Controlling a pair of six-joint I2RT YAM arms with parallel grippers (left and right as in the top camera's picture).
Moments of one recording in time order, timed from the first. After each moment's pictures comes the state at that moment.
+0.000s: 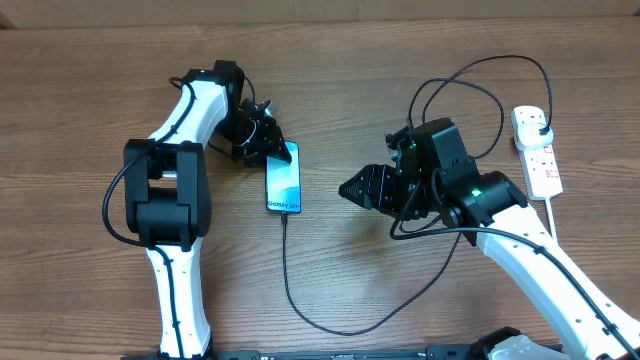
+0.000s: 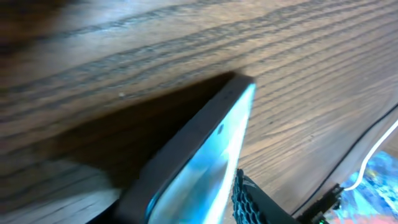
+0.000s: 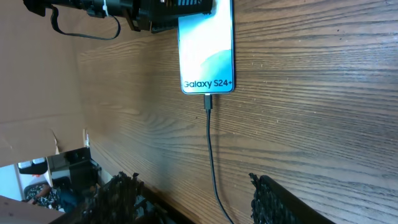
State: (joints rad) left arm -0.10 2.34 1.80 -1.15 0.59 -0.11; right arm 0.43 1.35 1.02 -0.64 -0.56 0.70
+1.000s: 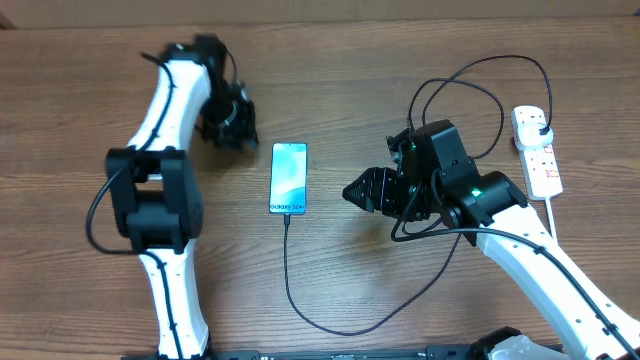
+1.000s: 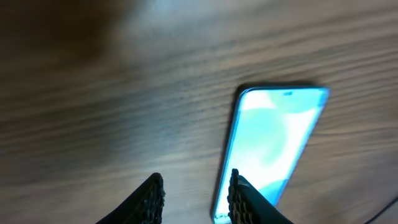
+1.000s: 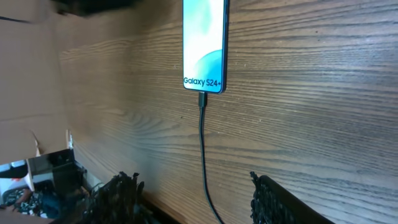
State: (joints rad) left arm -0.06 2.30 2.03 -1.34 0.30 -0.11; right arm 0.43 1.35 1.02 -0.68 -0.52 0.66
